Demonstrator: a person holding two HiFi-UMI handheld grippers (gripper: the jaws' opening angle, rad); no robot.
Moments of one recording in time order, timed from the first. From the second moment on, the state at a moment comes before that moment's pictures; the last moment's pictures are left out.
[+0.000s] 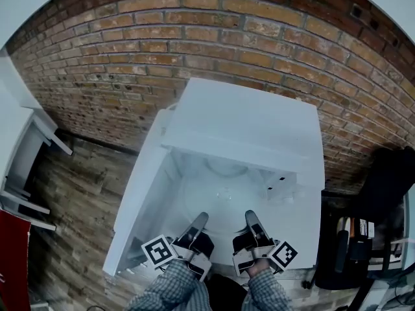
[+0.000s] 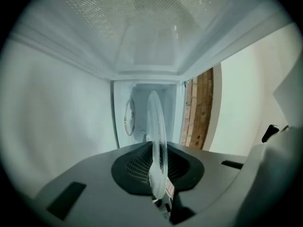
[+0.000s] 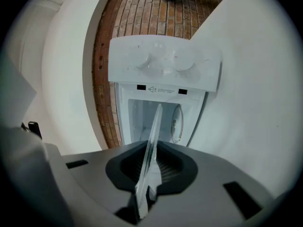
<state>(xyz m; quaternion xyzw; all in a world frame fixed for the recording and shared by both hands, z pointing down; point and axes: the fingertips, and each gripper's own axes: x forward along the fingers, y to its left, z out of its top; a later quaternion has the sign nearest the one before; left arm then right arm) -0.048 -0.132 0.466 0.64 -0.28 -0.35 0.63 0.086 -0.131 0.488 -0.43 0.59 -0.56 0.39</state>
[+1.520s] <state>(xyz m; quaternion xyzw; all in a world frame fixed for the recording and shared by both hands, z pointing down) -0.043 0.051 0.391 0.67 -0.24 -0.35 0.61 0.092 0.060 0.409 -0.44 0.60 -0.52 0.41</state>
